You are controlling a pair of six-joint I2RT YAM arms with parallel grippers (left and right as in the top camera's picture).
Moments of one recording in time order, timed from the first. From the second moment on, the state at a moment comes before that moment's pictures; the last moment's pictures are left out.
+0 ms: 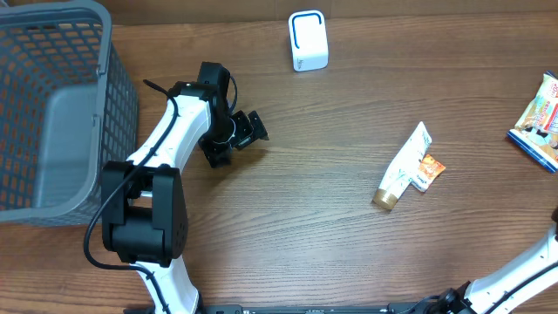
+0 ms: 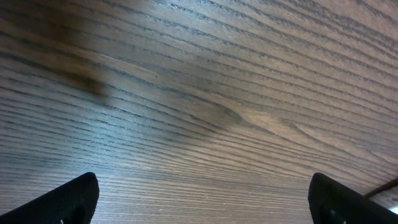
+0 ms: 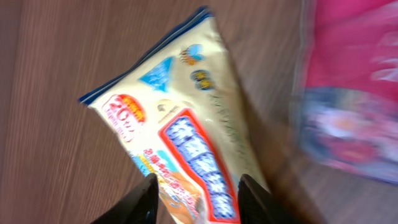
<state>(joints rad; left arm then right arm) -0.15 1.97 1.45 -0.96 0.30 -0.64 -0.79 2.22 1.90 -0.77 -0.24 0.51</state>
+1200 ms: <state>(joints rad) -0.15 1.97 1.45 -0.96 0.30 -0.64 -0.65 2.32 1.92 -0.85 0.05 0.68</state>
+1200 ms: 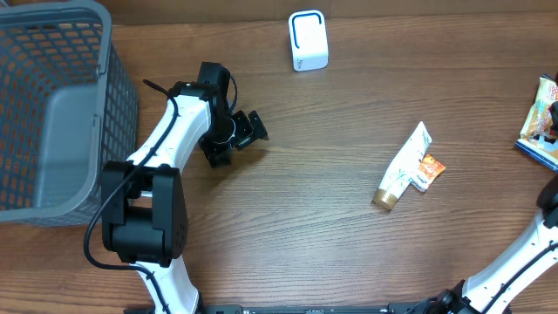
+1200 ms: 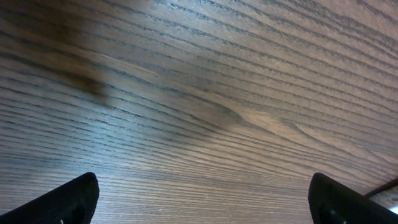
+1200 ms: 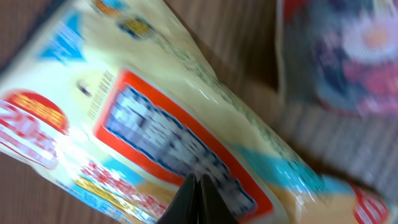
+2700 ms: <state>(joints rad) -0.15 1.97 1.45 -0.96 0.30 -0.64 -0.65 2.33 2.14 -1.12 -0.12 0.50</state>
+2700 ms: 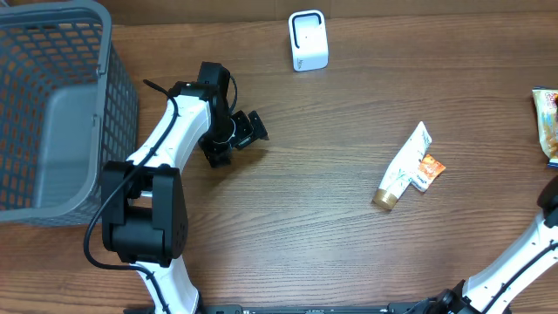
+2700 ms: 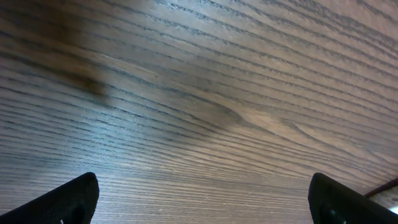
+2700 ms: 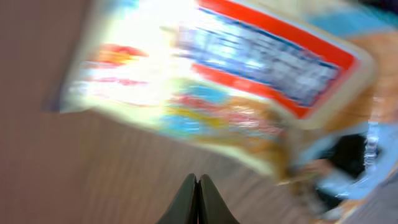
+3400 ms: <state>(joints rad) -0.15 1.97 1.45 -0.97 0.30 -0.64 -0.33 2.22 2.29 -1.64 -0.54 0.30</state>
